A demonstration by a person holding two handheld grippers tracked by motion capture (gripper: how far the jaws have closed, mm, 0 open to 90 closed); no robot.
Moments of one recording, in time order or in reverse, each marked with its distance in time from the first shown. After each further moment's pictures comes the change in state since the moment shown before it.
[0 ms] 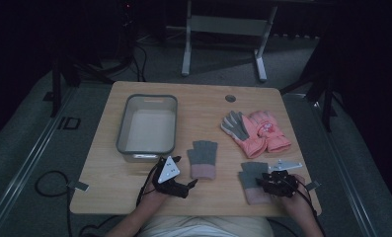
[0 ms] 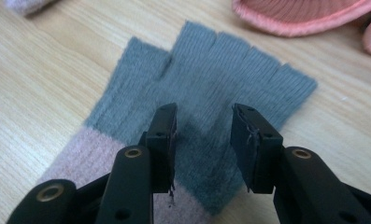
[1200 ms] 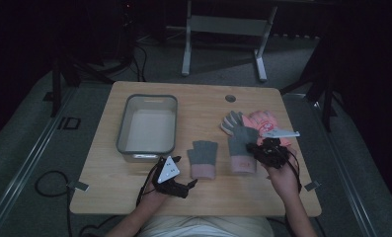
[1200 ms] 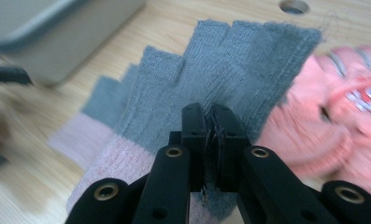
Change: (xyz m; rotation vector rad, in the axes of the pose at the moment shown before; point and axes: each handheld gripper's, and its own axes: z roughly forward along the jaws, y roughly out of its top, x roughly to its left) left arm 0.000 0.000 0.000 -0.004 -0.003 0.001; right arm 0.027 0.112 -0.033 -0.190 -0.006 0.089
